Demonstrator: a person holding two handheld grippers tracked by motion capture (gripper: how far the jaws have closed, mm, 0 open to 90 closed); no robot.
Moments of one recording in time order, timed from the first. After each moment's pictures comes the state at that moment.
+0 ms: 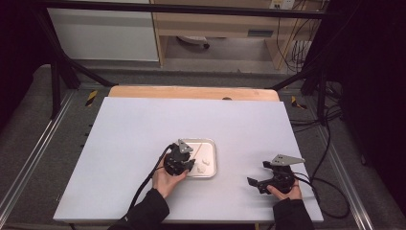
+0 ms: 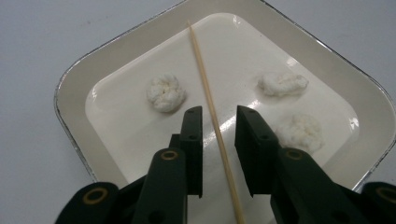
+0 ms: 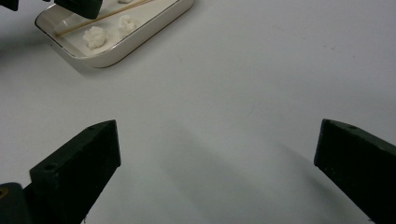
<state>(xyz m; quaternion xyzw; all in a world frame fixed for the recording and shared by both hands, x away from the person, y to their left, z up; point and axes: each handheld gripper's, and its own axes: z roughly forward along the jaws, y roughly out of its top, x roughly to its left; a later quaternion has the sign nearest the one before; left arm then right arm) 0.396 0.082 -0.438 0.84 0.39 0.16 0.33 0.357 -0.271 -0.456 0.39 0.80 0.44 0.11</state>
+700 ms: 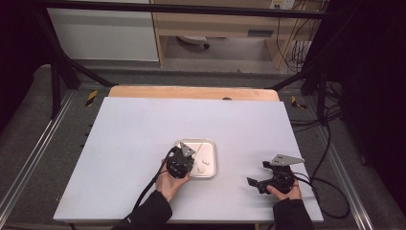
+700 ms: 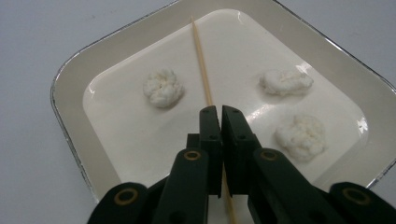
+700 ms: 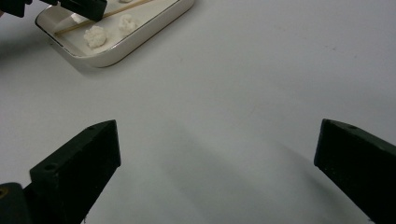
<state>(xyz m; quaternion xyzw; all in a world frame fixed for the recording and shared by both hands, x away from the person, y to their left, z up) 0.389 0.073 -0.444 0.83 0.41 0.19 0.32 0.357 -0.271 -0.456 0.39 0.80 0.44 0.11</state>
